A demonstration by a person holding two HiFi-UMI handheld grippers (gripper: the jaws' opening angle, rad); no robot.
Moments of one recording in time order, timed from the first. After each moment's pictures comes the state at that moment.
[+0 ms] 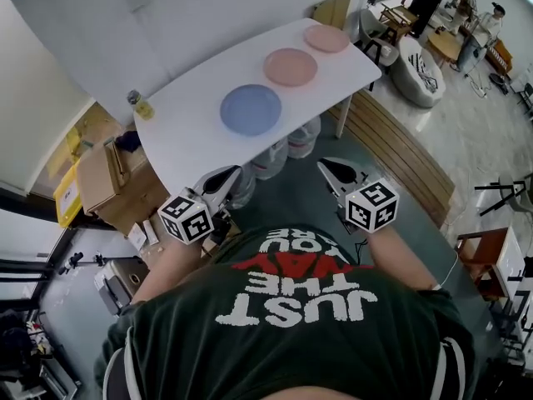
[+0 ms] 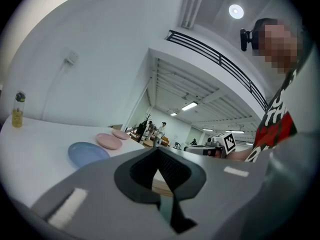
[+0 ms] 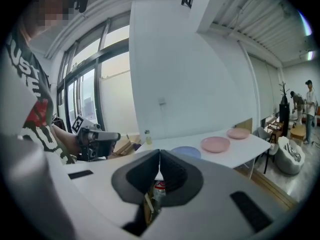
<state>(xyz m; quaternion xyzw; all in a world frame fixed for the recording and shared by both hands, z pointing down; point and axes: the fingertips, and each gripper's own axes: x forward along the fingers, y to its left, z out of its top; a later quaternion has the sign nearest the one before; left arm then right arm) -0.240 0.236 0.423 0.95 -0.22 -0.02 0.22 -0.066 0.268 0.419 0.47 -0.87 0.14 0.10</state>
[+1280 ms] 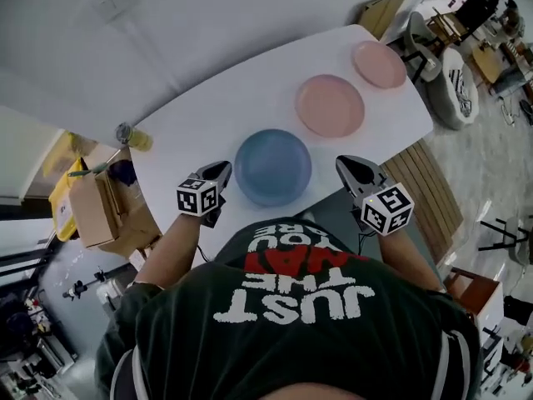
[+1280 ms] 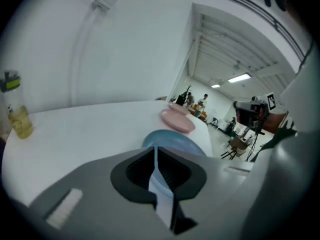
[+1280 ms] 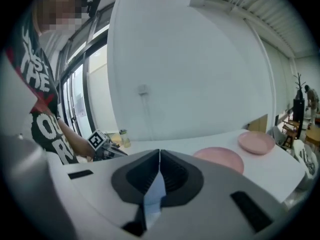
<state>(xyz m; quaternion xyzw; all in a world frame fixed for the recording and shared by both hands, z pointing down) -0.270 -0.091 0.631 0.86 -0.36 0.20 0.31 -0.013 -0.045 0.478 0.43 -0.88 0.16 0.13</state>
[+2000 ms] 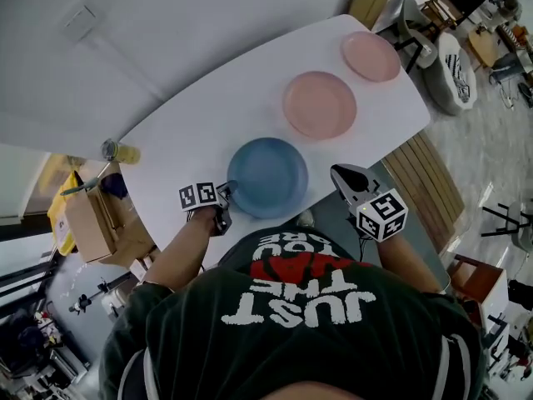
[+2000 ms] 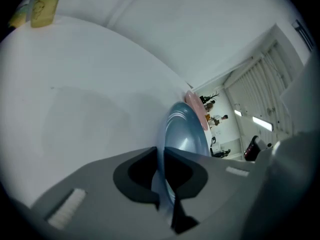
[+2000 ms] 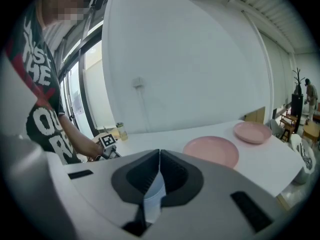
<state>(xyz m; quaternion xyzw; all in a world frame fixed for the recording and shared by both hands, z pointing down) -0.251 -0.080 0.734 0.70 -0.36 0.18 0.60 0.001 -0.057 0.516 0.43 -0.87 0.19 0.16</state>
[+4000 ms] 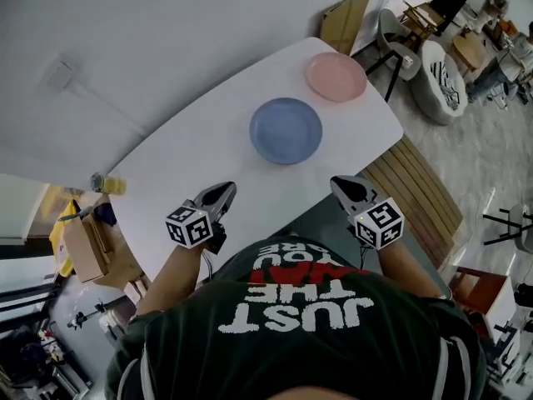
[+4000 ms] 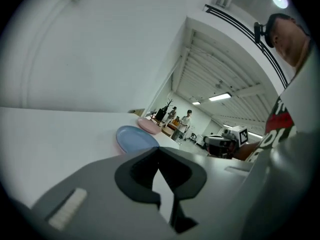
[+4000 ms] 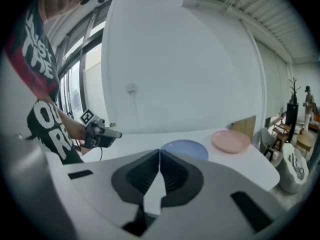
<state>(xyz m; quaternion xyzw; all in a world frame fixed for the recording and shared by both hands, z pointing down) -0.101 -0.110 0.545 0.90 -0.28 0.08 0.32 0.131 -0.057 0.499 0.45 -0.87 0.16 0.16</state>
